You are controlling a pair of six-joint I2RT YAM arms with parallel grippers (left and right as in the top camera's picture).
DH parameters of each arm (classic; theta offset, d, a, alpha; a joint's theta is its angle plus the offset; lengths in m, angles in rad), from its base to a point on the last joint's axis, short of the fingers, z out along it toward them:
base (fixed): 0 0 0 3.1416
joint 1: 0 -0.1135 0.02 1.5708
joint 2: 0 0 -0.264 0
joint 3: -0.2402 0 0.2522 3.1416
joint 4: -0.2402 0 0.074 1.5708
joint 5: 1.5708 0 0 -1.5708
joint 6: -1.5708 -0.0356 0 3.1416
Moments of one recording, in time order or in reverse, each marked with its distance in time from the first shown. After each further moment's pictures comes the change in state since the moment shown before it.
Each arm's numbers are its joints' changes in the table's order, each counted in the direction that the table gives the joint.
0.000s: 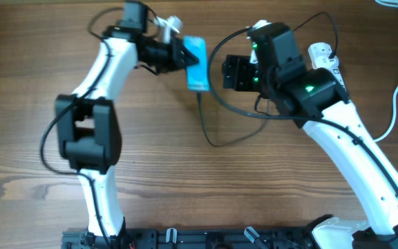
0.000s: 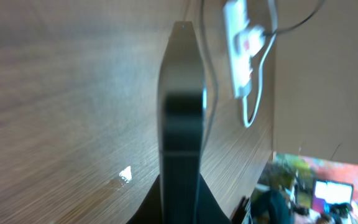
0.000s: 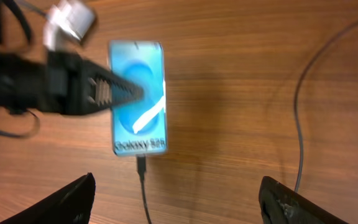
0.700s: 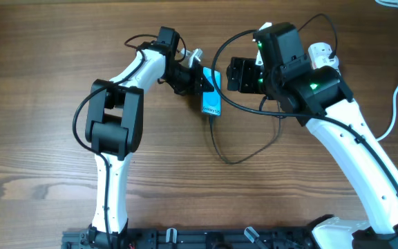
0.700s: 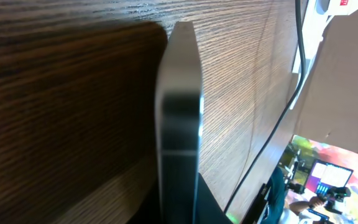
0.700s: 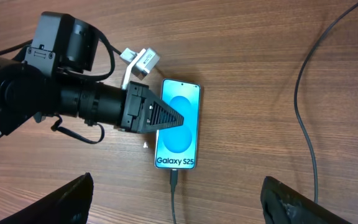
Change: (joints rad) left arm 0.100 0.203 0.002 0.006 -0.043 0.011; right arm 0.019 0.000 0.000 -0.048 -0.020 -0.003
